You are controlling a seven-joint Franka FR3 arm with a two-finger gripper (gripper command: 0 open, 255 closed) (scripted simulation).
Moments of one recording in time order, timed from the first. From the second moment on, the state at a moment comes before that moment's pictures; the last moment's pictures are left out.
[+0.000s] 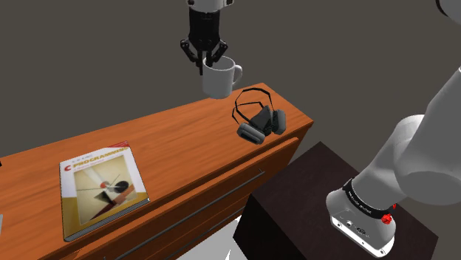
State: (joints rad) arm 0.34 0.13 0.13 -1.70 -0.04 1.84 0.94
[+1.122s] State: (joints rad) arm 0.47 0.18 0.23 -1.73 -0.07 1.91 1.17
